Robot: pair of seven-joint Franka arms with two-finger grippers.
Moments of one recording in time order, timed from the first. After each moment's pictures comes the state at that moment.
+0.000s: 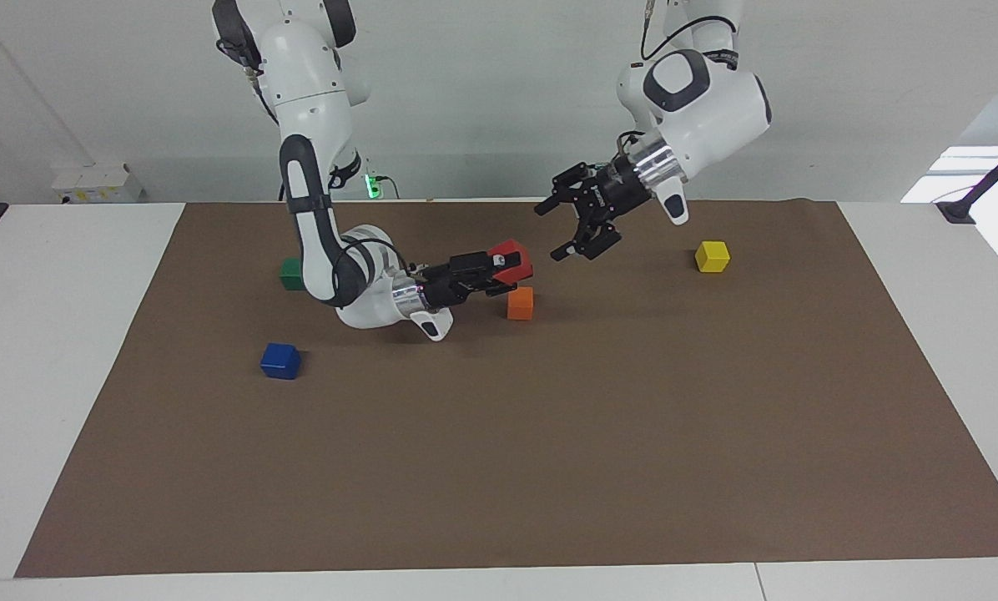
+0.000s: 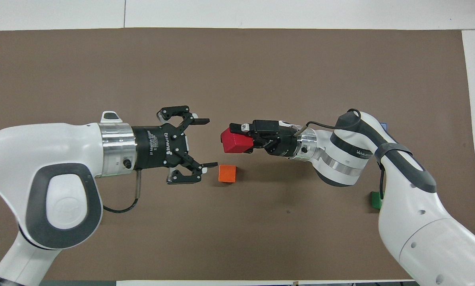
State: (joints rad) left arm -0.11 -0.19 -0.23 -2.14 -1.07 2.09 -1.49; right arm 0.25 0.44 0.07 -2.07 2.13 1.46 -0.65
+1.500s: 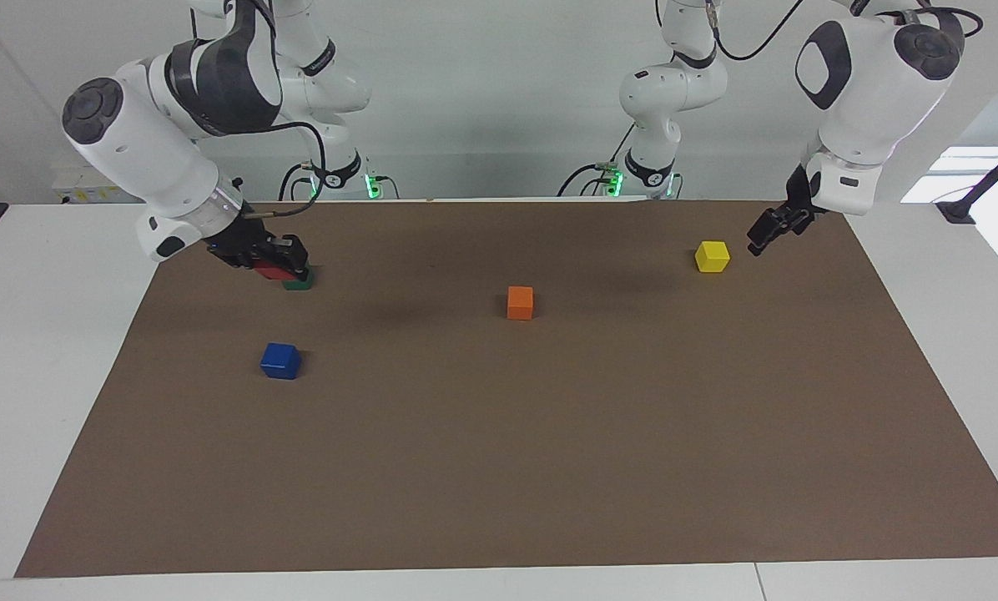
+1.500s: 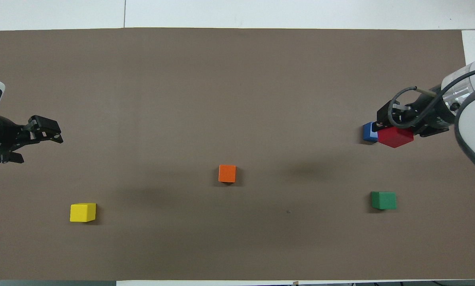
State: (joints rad) left arm 0.21 -0.07 -0.22 -1.80 0.00 1.65 -0.33; right arm -0.06 0.09 0.05 -1.70 0.11 1.67 0.14
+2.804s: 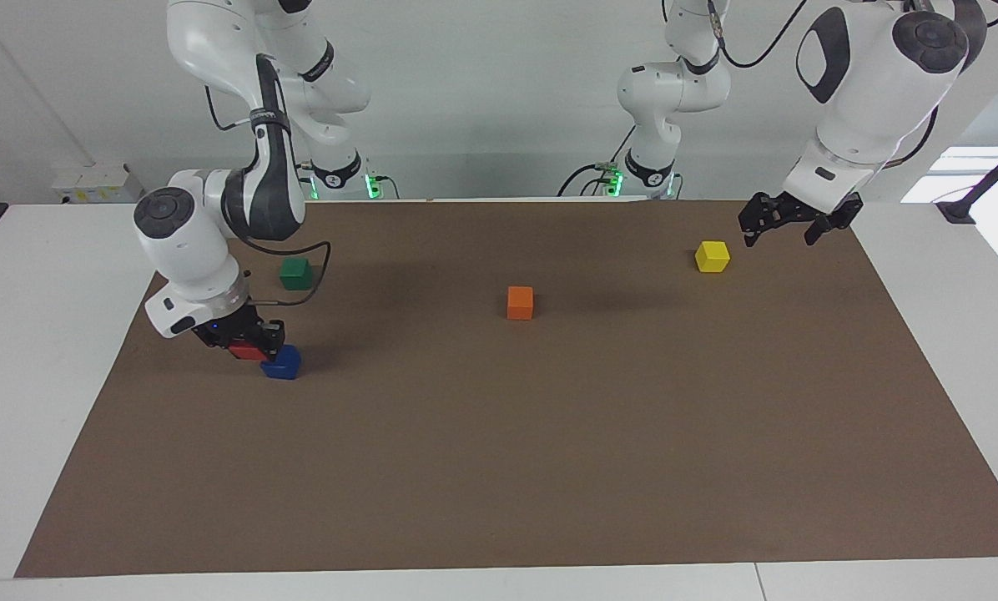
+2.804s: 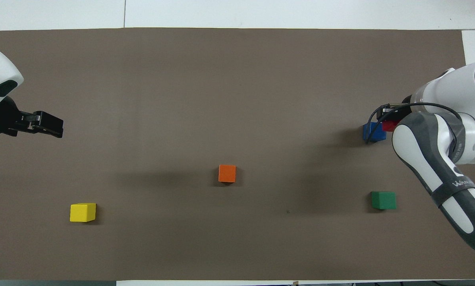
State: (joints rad) left arm -0.02 0.02 -0.06 -1.63 0.06 1.56 0.02; right arm -0.10 0.22 0.05 -1.95 -0.07 2.21 0.09
